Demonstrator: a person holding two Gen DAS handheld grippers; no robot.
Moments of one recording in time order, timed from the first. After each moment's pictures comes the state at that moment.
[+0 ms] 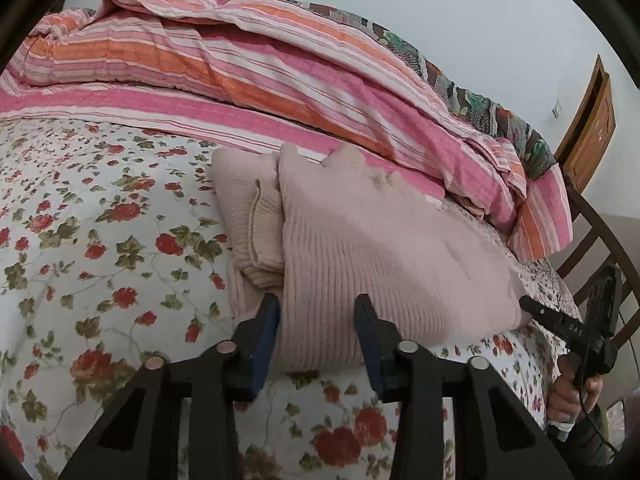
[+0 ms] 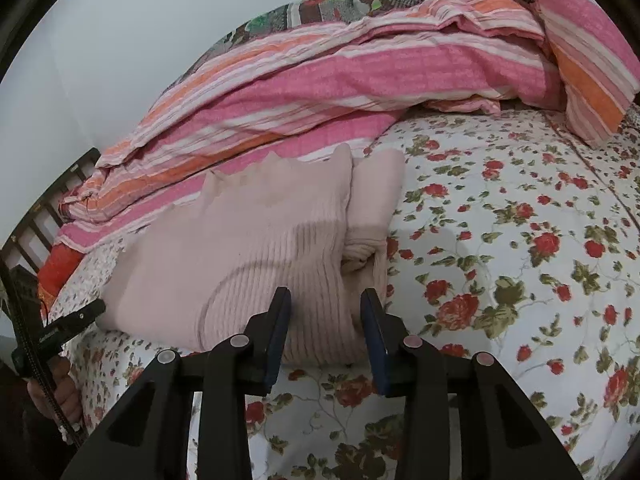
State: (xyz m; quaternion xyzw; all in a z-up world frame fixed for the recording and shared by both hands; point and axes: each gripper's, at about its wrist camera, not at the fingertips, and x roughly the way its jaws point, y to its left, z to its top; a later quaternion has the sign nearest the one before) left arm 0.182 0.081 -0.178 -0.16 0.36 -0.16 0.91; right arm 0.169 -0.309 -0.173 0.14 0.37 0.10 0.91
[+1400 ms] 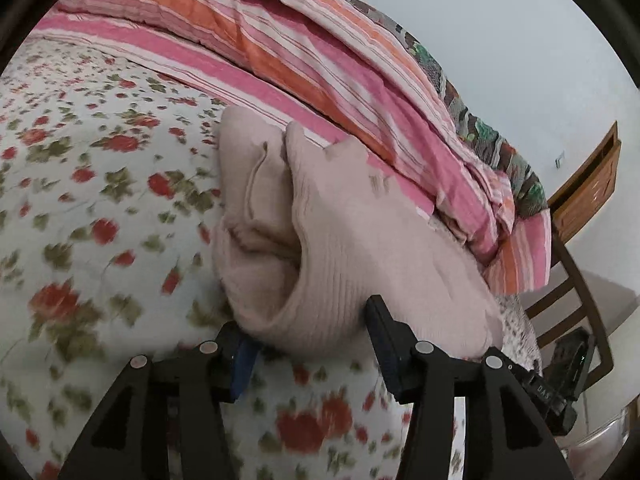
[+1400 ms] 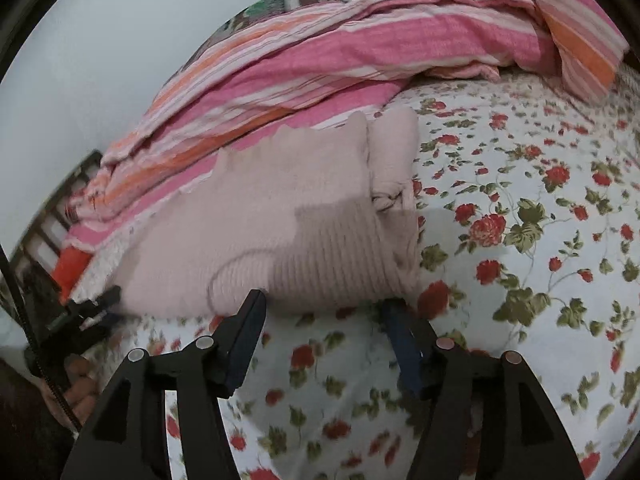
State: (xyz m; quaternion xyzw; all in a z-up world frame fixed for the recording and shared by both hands) left arm 0.185 0.088 -0.198 -0.27 0.38 -0.17 0.87; right arm 0.142 -0.295 -0.182 0.19 0.38 0.10 0.90
